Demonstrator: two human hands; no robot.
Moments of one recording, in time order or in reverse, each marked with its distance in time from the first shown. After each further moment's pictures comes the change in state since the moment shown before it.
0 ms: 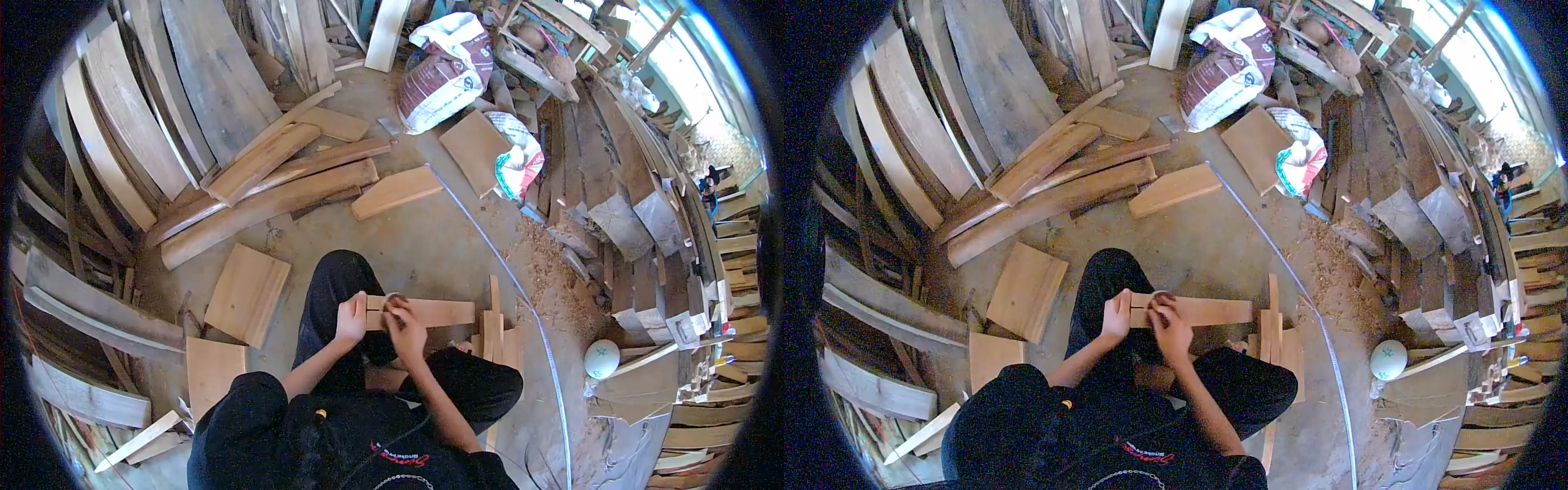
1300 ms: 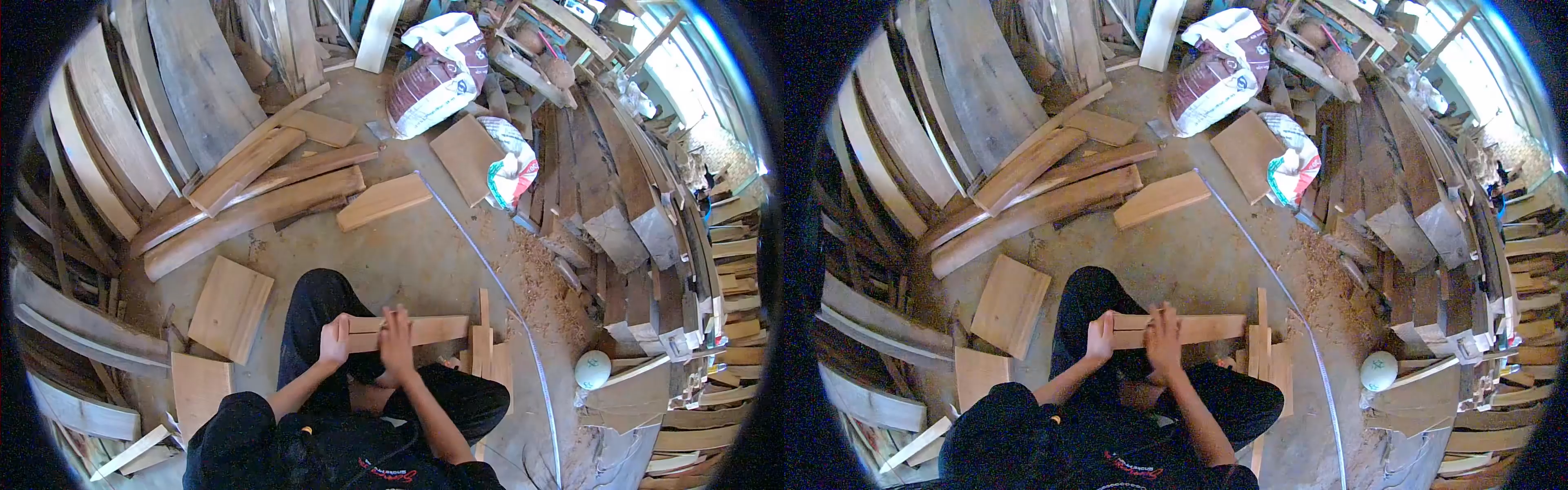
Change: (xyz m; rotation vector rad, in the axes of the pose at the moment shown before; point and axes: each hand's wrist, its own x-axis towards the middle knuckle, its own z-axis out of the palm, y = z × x) left_hand 0.005 -0.010 0.004 -0.004 -0.027 0.021; right_hand 0.012 0.057 0.007 -0.300 -0.214 -0.075
